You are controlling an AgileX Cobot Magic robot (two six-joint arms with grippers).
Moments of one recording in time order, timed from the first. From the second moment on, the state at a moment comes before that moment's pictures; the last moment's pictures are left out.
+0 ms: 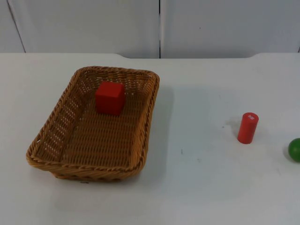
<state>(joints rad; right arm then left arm) 0.69 0.00 -0.51 -0.02 1.08 0.00 -0.13 0.00 -0.50 -0.01 1.09 0.01</state>
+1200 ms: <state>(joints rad) 0.69 0.00 -0.51 -0.02 1.08 0.00 0.06 0.00 -0.50 -0.01 1.09 0.01</state>
